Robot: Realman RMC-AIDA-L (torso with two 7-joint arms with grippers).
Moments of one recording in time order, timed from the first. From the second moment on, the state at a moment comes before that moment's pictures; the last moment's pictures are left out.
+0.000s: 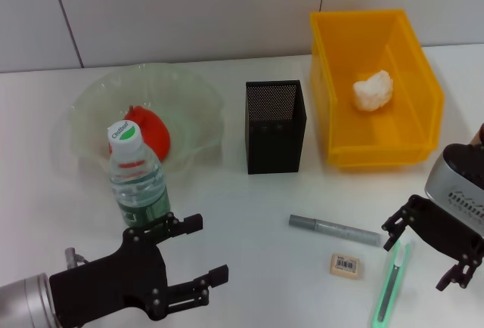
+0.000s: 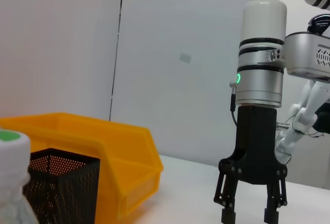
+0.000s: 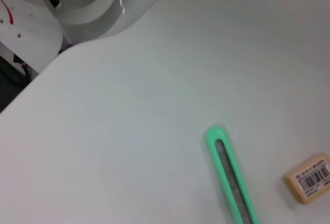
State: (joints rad) left arm -0.36 -2.08 1.20 0.38 1.41 1.55 -0.87; right arm 0.63 2.03 1.79 1.28 0.47 -1.82 1.04
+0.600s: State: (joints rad) left arm -0.36 -2.08 1.21 0.38 1.41 1.55 -0.85; right arm 0.64 2.04 1.78 1.24 0.47 -1.77 1.03
